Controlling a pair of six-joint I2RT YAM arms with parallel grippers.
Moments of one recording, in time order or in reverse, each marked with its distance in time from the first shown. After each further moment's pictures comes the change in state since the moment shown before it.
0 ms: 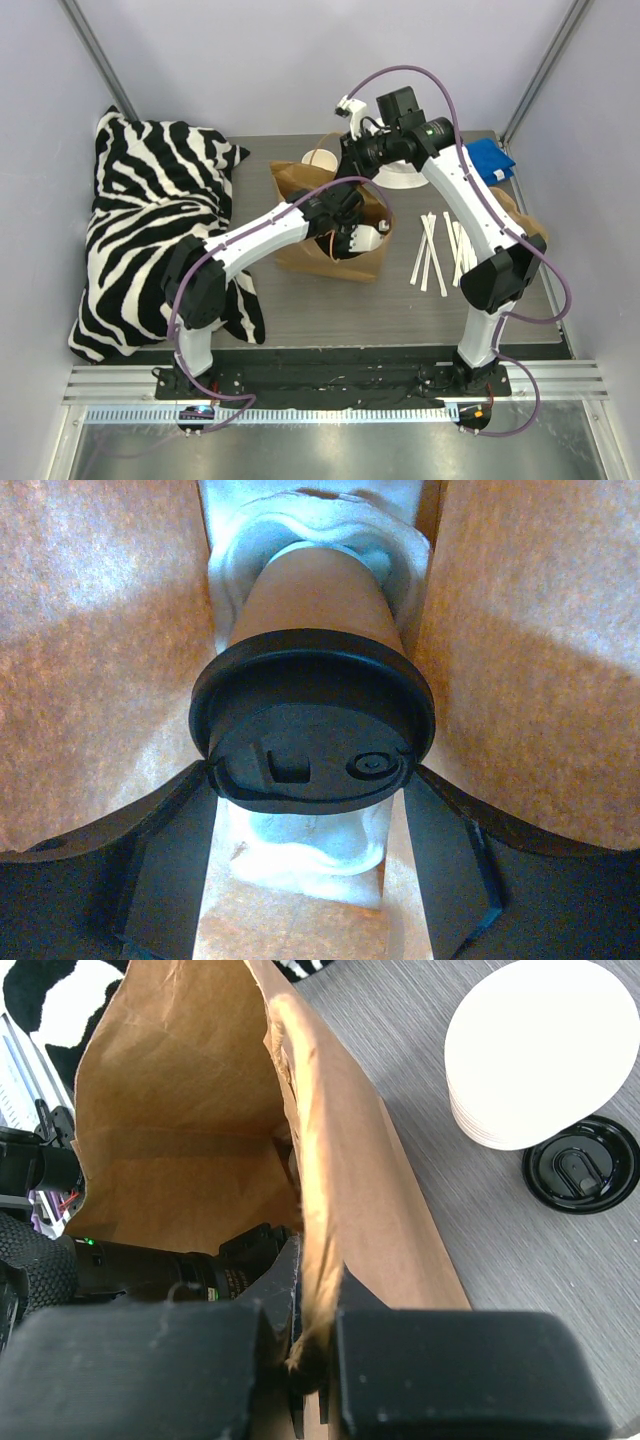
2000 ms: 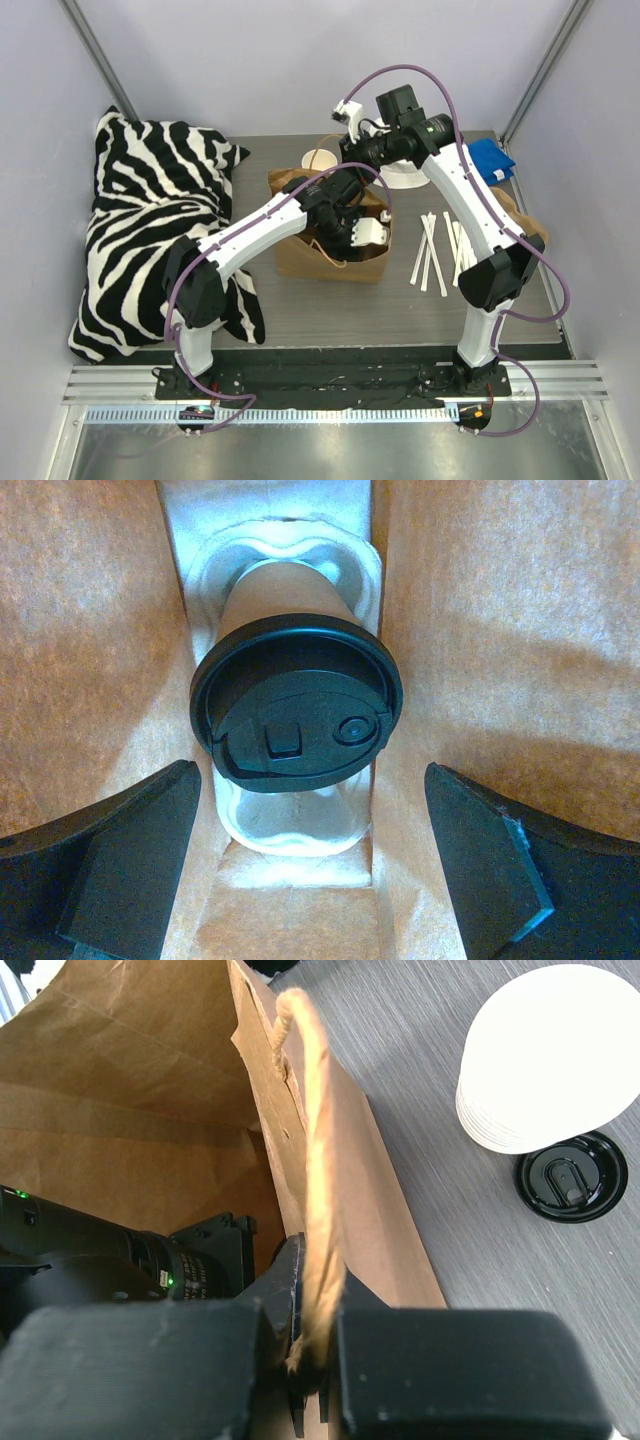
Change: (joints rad) left arm -0.008 -0.021 0.155 -0.190 0.114 -0.071; right arm -0.002 0.023 0.059 -0.084 -0.029 -0.135
